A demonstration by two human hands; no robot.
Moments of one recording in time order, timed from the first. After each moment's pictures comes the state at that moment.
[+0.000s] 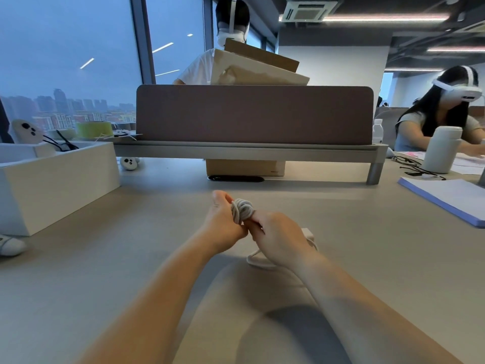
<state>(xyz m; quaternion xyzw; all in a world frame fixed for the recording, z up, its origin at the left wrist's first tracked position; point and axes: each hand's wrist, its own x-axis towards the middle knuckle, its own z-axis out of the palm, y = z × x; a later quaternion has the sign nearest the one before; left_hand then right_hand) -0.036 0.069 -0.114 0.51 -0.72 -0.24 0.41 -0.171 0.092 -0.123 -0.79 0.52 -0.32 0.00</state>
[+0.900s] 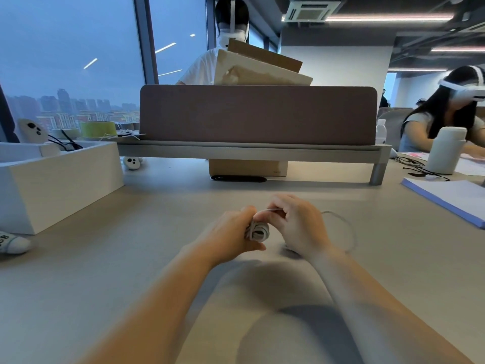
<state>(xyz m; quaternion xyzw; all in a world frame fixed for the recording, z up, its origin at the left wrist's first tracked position) -0.030 0.069 -0.124 0.44 -0.86 -0.07 0.27 -0.196 0.083 -0.117 -0.77 0.46 -0.44 -0.09</state>
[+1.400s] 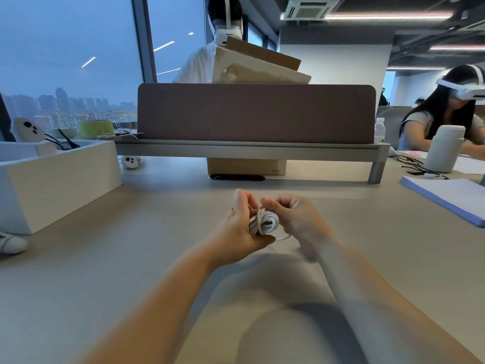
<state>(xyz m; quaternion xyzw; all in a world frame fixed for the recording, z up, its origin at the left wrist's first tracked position) -0.043 0.083 -0.122 0.36 -0.81 -0.21 0.42 -0.197 0.083 -0.111 -0.62 0.42 -0.53 0.39</state>
